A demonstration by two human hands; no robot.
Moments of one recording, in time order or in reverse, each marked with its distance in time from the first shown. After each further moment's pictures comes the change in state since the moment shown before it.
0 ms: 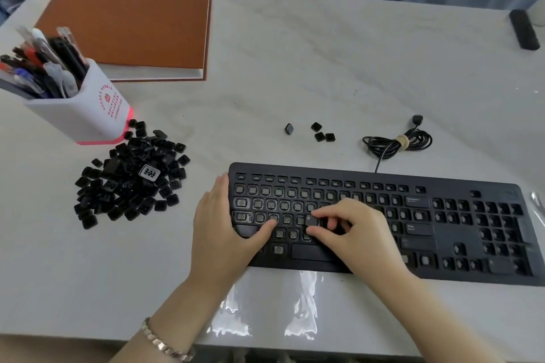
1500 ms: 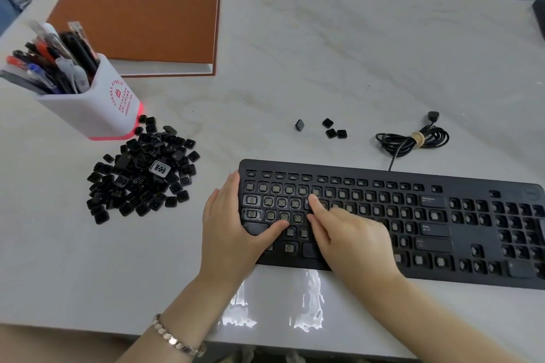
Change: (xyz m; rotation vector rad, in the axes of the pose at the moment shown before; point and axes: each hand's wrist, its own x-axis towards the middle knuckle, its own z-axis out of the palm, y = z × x) left_hand -0.004 -0.005 0.006 -0.027 0.071 -0.009; right_hand -0.002 -0.015 0.025 -0.541 0.133 -0.323
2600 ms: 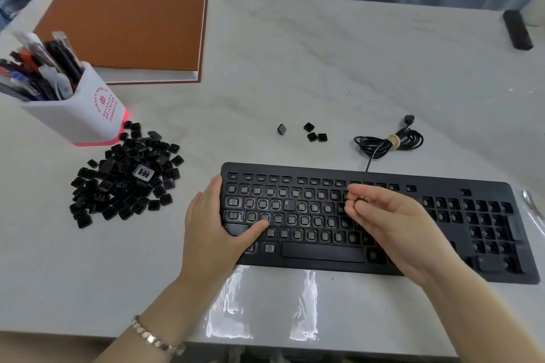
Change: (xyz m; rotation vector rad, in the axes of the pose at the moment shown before) left_hand -0.002 0.003 -0.002 -0.012 -0.067 -0.051; right_hand 0.003 0.046 -0.061 1.499 -0.132 0.882
